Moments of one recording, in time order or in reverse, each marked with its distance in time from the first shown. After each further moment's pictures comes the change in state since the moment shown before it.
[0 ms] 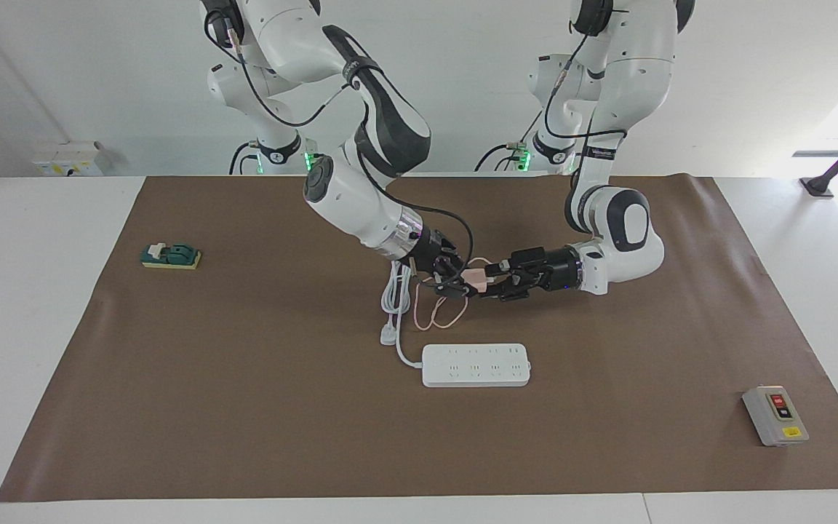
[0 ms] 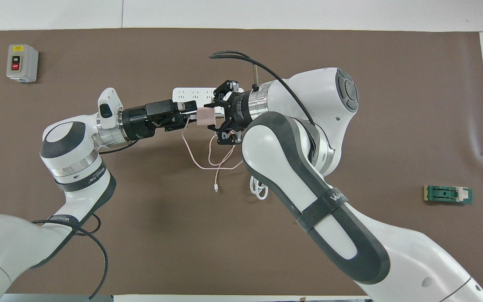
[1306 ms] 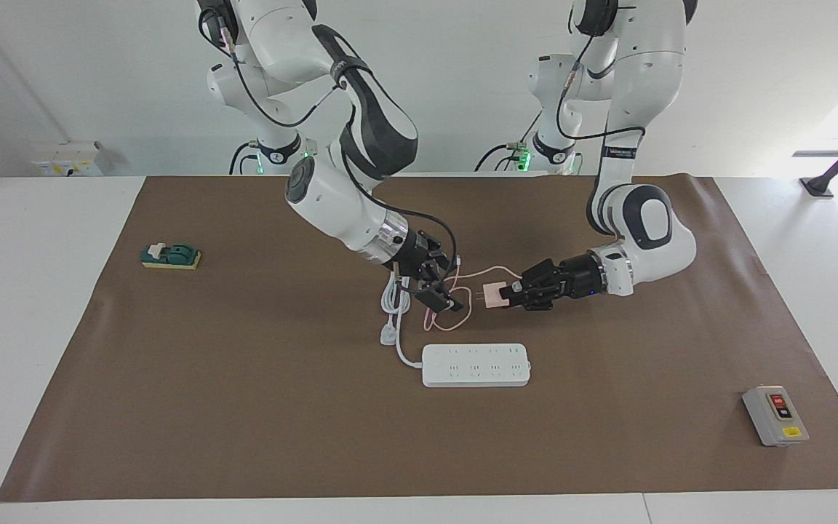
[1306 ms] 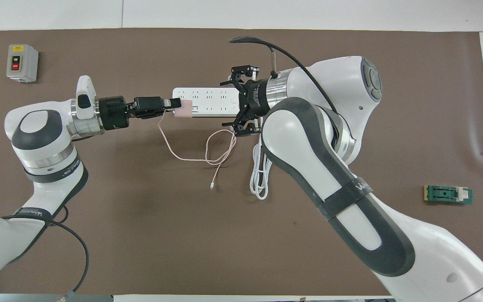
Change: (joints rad) left arm 0.010 -0.016 0.106 0.087 0.302 0.121 0.020; right arm -0.067 -0.023 -0.017 0.018 0.001 -0.041 0.006
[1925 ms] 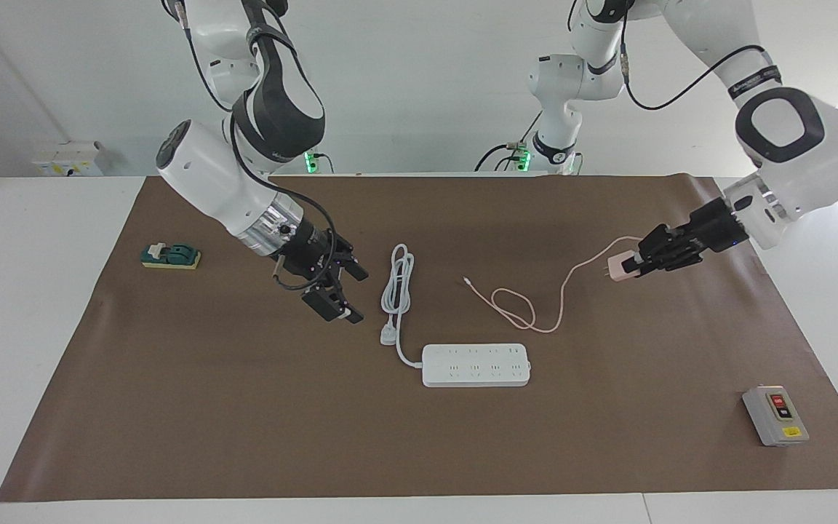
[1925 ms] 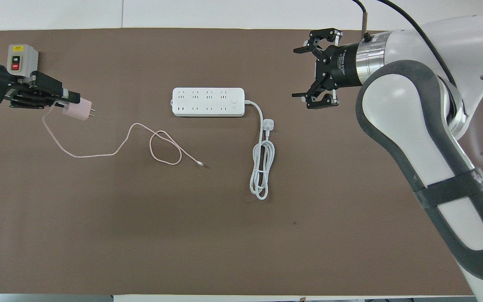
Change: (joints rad) left arm 0.018 -0.108 0.173 0.426 0.862 -0.306 -0.701; right arm -0.197 -0.100 -0.009 0.003 -0.166 -0.107 -0.005
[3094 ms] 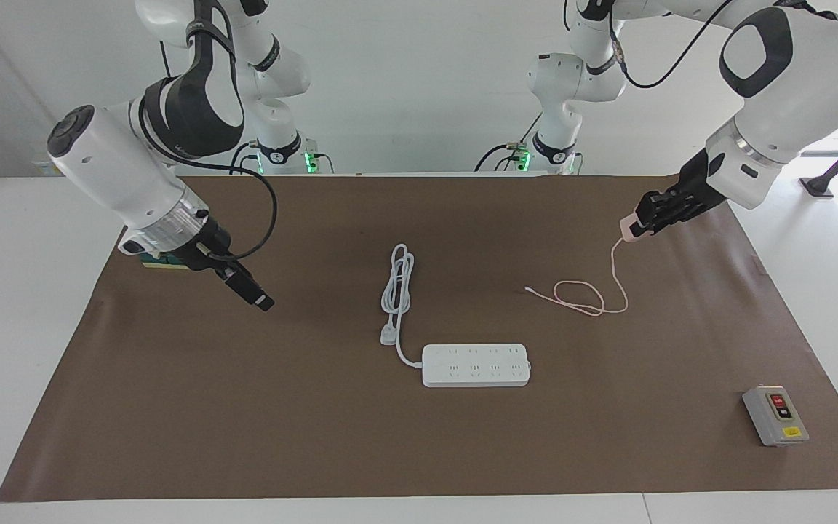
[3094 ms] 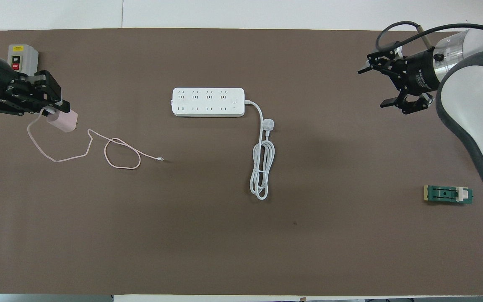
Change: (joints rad) left arm -0.115 0.005 -0.038 0.188 0.360 -0.147 -0.334; right arm -0.207 -0.064 -0.004 -0.001 -0.321 -0.277 -0.775
